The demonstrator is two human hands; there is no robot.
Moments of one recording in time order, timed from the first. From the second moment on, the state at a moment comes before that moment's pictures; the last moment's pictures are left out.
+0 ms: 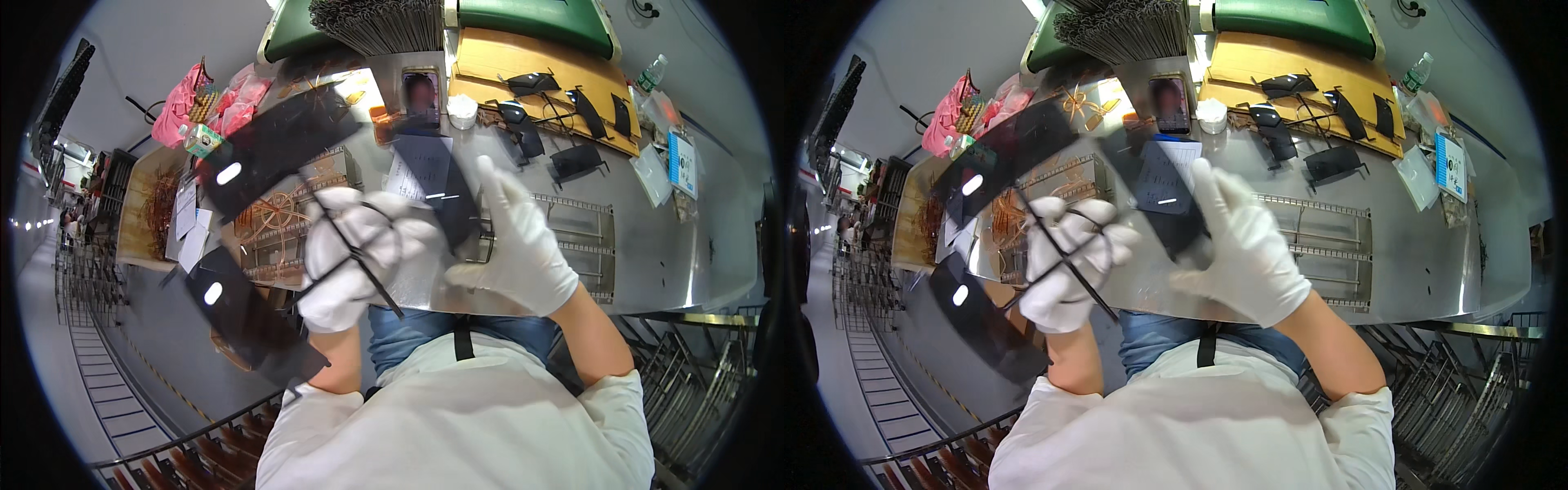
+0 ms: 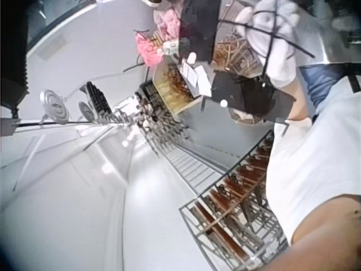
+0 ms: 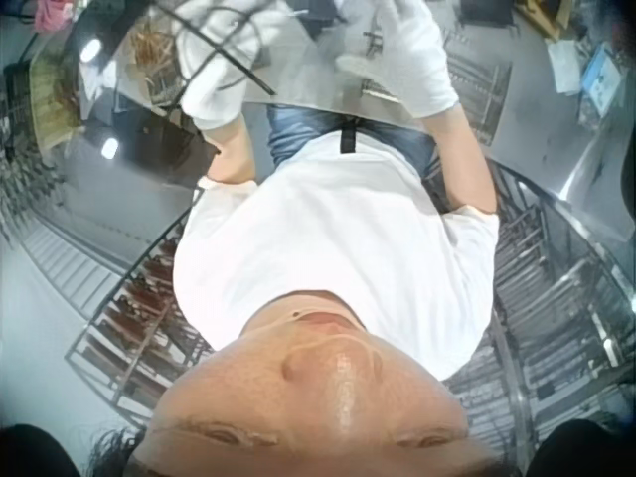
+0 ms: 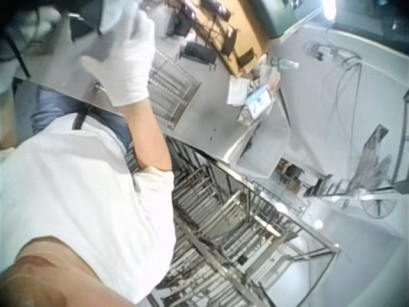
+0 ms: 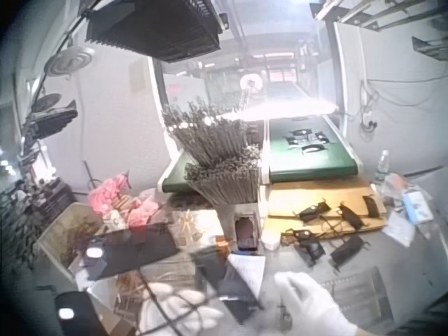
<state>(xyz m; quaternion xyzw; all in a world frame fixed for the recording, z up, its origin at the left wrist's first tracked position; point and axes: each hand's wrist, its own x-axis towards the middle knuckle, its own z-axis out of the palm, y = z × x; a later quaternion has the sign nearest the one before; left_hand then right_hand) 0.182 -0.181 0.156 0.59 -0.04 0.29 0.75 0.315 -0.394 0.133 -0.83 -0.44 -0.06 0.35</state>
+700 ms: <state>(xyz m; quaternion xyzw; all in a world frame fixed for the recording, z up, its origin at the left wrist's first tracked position) 0.148 -0.144 0.153 0.33 -0.16 0.20 0.91 0.338 -0.433 0.052 -0.65 0.07 0.47 0.59</state>
